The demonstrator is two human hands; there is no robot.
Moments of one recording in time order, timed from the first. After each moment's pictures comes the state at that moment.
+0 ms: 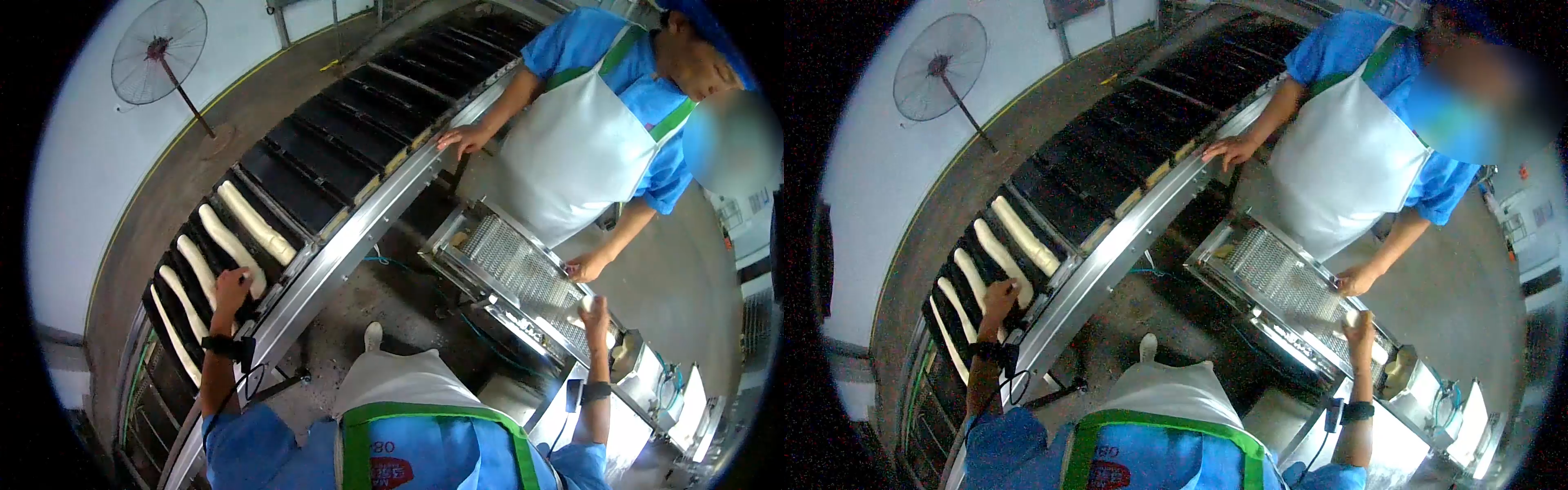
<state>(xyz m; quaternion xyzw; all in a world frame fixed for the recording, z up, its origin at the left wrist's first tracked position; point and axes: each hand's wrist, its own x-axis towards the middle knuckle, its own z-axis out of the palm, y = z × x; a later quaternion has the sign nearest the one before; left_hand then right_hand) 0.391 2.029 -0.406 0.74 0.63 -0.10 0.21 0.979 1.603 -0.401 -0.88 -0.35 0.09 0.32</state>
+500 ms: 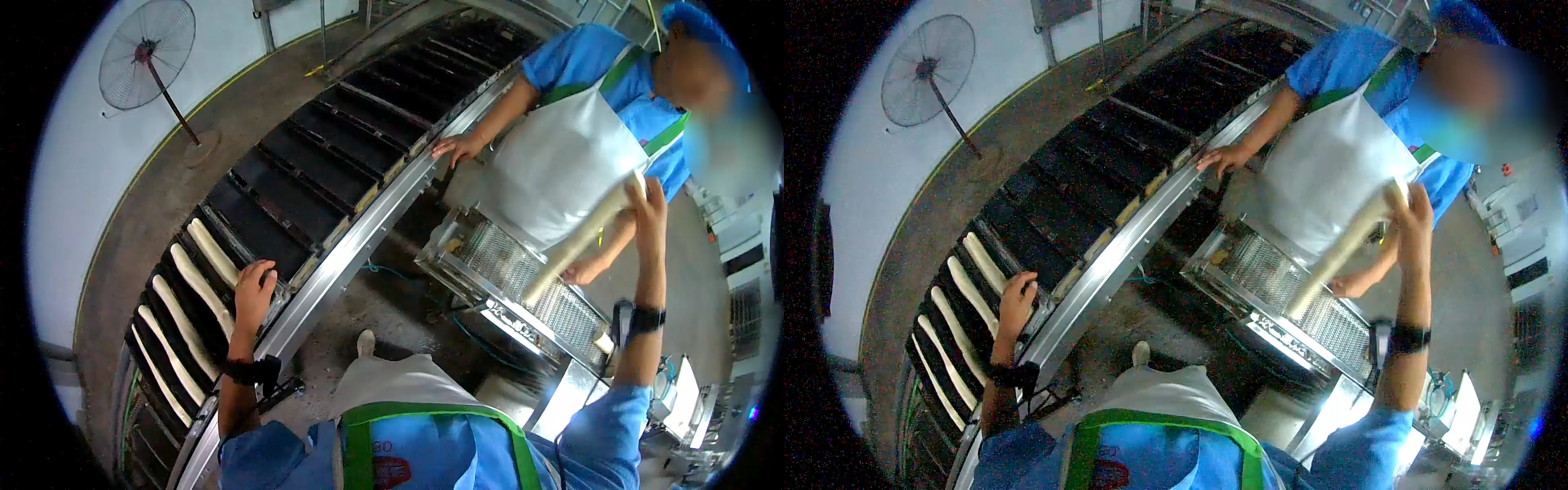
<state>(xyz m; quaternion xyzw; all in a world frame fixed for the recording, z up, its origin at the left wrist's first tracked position) 0.485 2.021 -0.376 0.80 0.51 0.20 0.24 1.023 1.797 -0.204 -0.78 -0.38 0.07 0.49</state>
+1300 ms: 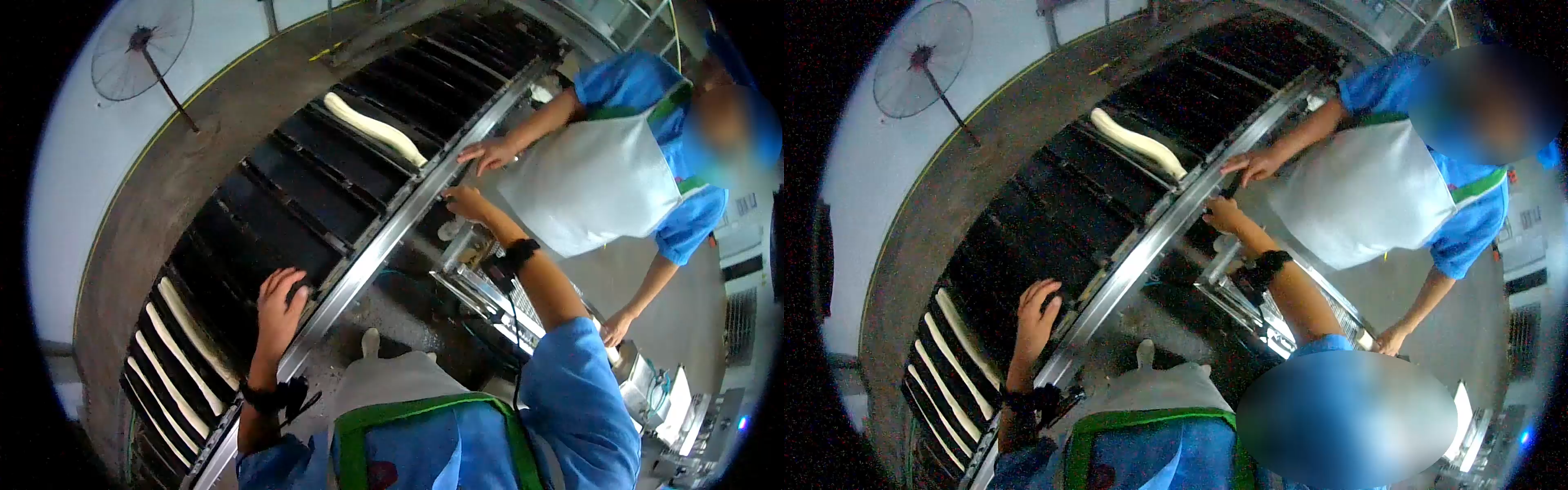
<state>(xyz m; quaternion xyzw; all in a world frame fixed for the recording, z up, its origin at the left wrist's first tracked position) 0.545 2.047 -0.382 0.82 0.47 0.20 0.27 0.957 2.059 -0.501 -0.69 -0.69 0.20 0.08</state>
